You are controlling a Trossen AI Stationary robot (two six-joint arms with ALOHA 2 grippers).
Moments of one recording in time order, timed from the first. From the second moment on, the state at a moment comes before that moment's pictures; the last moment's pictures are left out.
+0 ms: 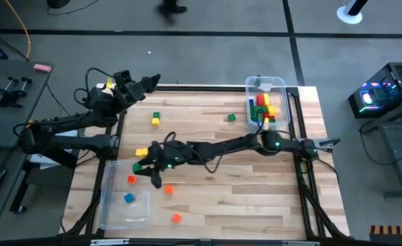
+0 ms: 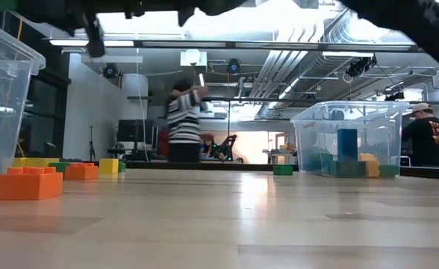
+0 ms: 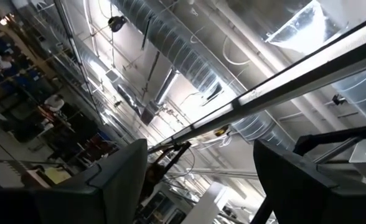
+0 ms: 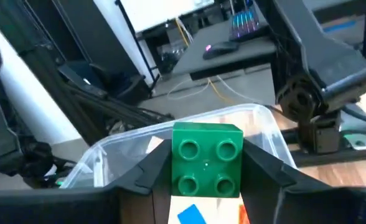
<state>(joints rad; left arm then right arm) 0.45 0.94 0.62 0.98 0.15 -1.01 0.14 2.48 2.19 0.16 -0.11 0.33</state>
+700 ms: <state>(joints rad) 0.45 0.94 0.62 0.98 0.15 -0.99 0.16 2.48 2.30 -0.15 -0.16 0.24</state>
